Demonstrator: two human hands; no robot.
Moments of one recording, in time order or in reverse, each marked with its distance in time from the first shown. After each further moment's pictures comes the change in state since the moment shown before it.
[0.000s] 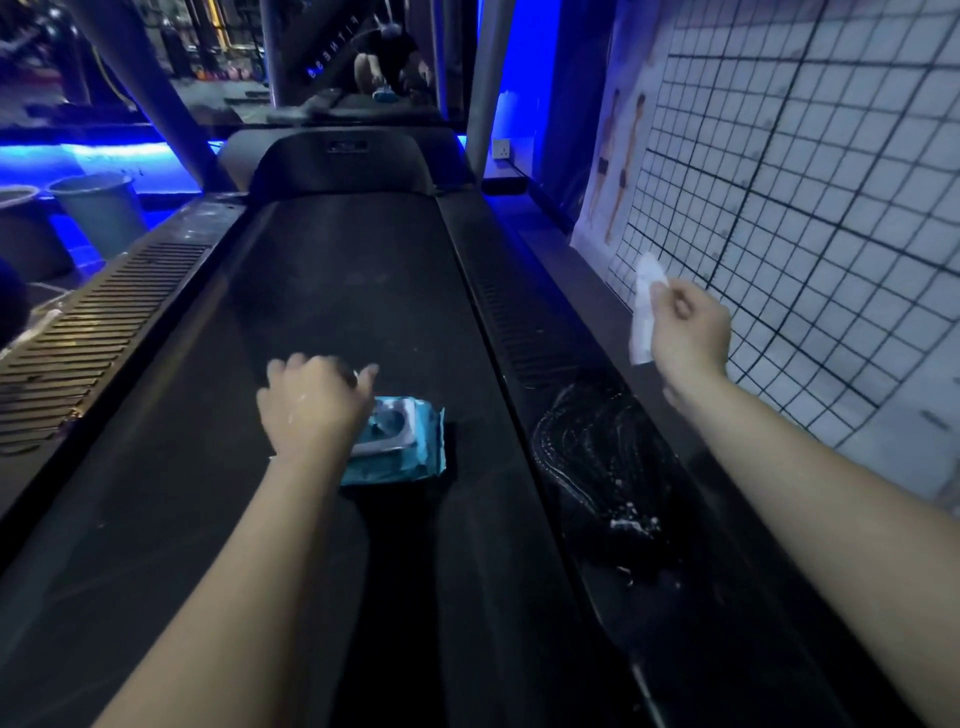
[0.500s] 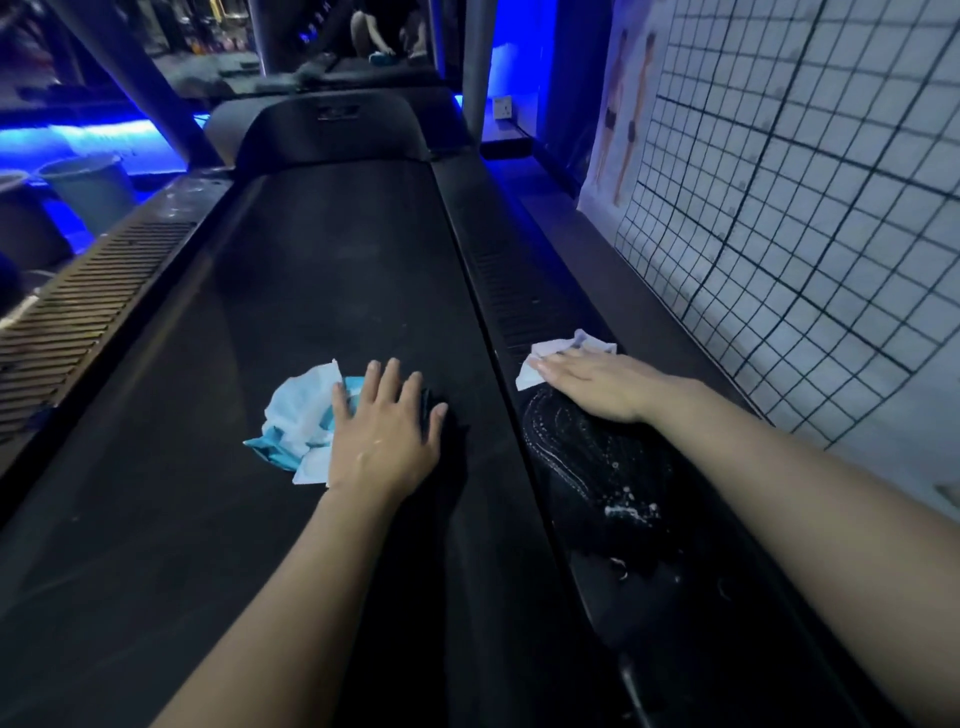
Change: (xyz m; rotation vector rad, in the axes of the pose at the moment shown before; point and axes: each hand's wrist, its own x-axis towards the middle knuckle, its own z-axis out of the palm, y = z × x) left_hand -0.049 0.030 0.064 0.160 -0.277 0.339; right_hand -0.010 0.052 0.021 -0.957 -1.160 -0.240
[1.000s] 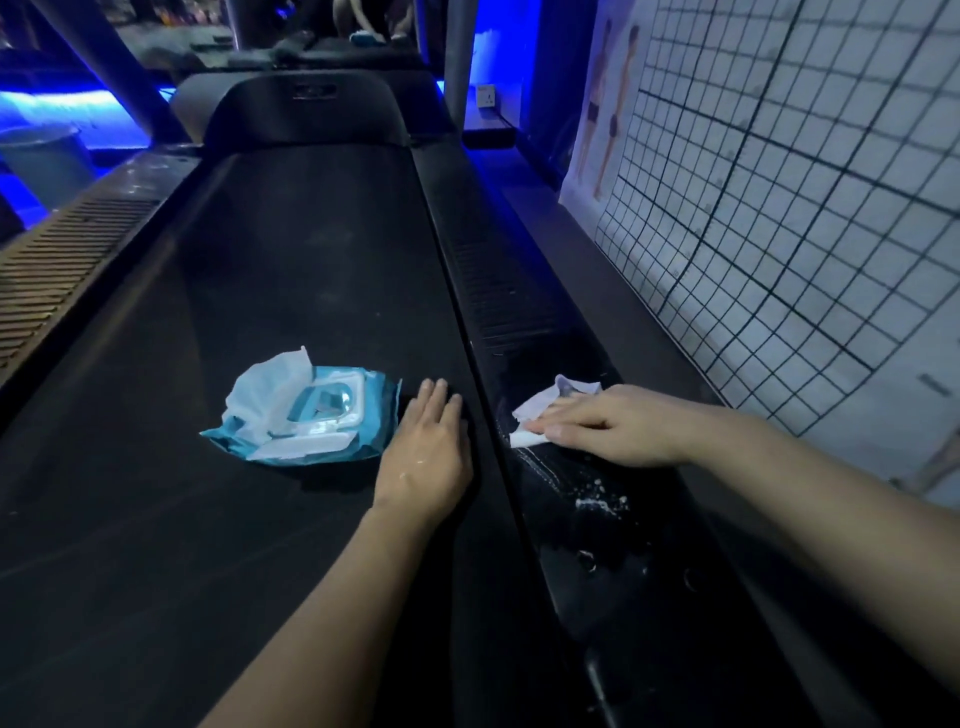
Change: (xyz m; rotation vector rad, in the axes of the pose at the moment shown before) left_hand -0.008 0.051 0.045 -0.207 -0.015 0.146; right_hand -0.061 0.019 0.010 0.064 -0.147 -0.203
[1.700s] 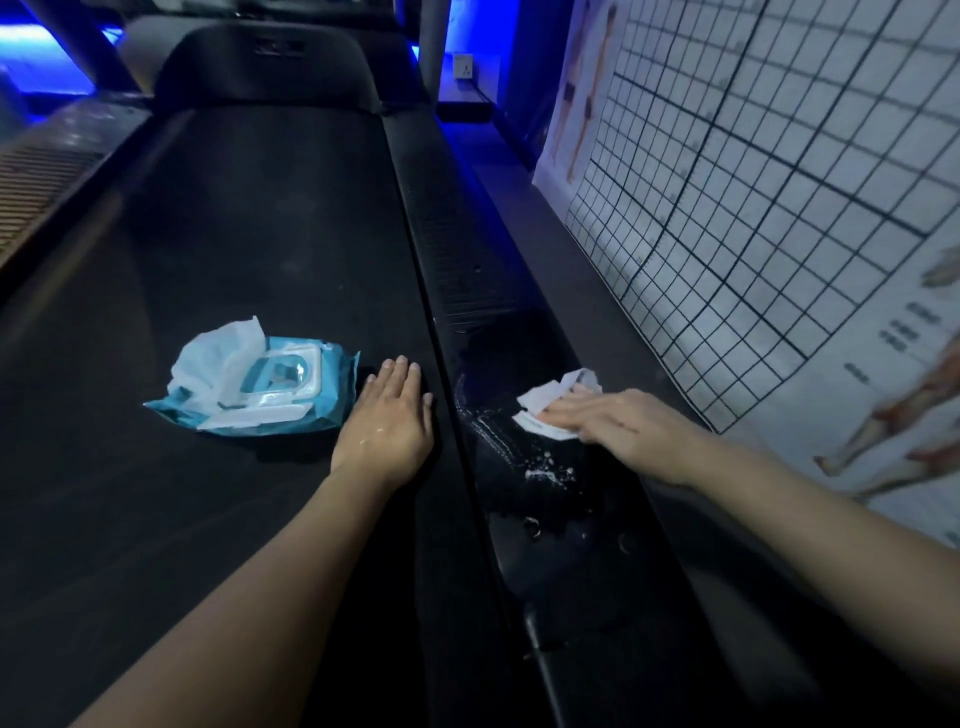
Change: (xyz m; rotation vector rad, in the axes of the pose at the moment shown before) left_hand 0.005 0.000 0.009 -0.024 -0.062 -0.051; right_hand -0.055 0.016 0.016 0.057 0.176 0.058
